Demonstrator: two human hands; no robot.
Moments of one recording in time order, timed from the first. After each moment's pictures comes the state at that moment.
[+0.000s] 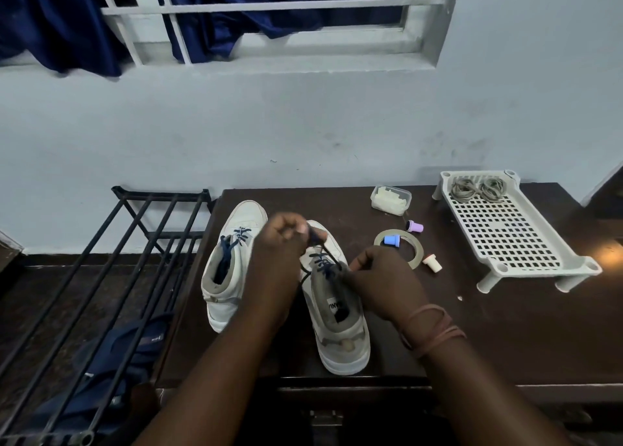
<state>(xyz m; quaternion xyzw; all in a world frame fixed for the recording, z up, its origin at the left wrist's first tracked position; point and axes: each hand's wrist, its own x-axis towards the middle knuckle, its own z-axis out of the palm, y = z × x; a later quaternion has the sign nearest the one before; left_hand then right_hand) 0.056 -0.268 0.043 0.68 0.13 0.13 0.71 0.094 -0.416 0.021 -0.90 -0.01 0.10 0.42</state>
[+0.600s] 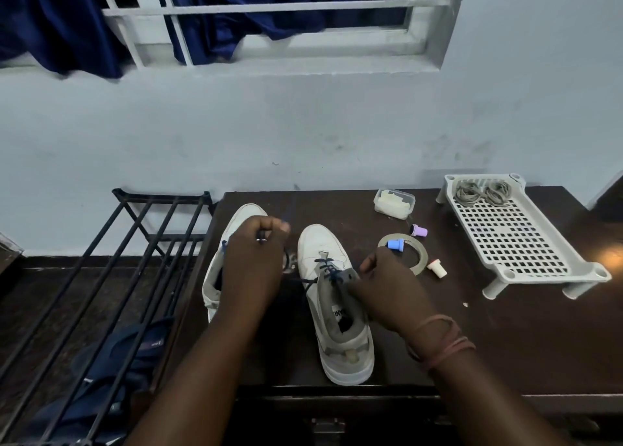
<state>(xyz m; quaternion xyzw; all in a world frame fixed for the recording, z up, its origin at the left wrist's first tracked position) 0.065 -0.237 0.040 0.78 0.24 0.19 0.55 0.095 -0.418 0.015 -0.91 -0.02 0.10 0.40</state>
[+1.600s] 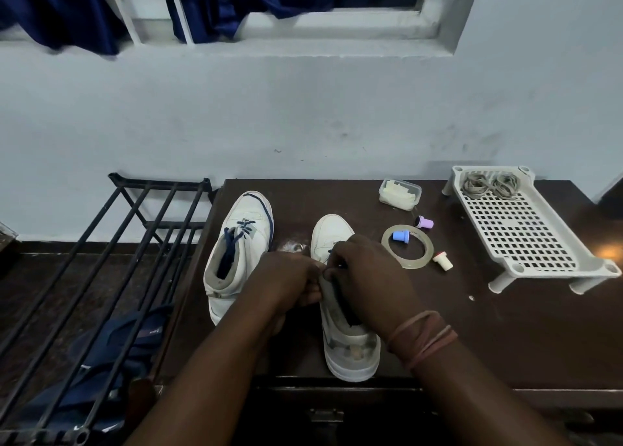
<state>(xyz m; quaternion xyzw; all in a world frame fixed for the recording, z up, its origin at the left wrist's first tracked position) 0.064 -0.249 0.008 0.64 0.31 -0.11 0.70 0.095 -0.390 0.007 -0.95 -0.23 0.00 0.23</state>
